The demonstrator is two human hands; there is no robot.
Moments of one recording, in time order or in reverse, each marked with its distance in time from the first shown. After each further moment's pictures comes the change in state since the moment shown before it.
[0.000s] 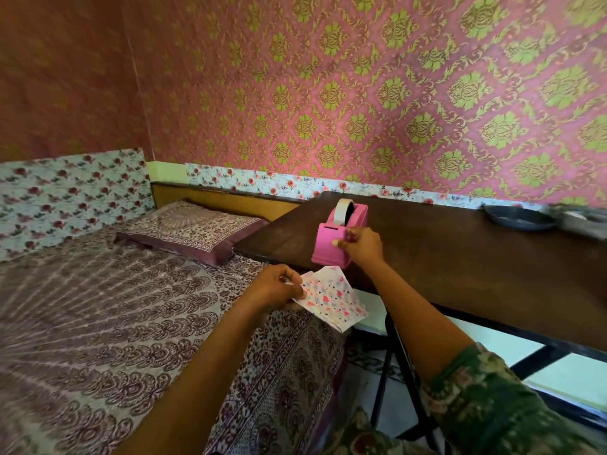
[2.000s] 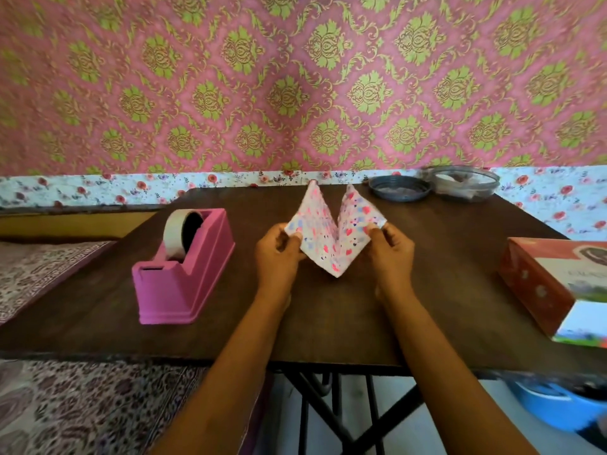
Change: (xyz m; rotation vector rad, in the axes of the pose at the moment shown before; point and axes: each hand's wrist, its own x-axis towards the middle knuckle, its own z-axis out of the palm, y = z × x) left_hand 0.177 0.059 0.239 -0.323 -0.017 0.356; right_hand 0.027 0.152 -0.145 0.671 0.650 0.213
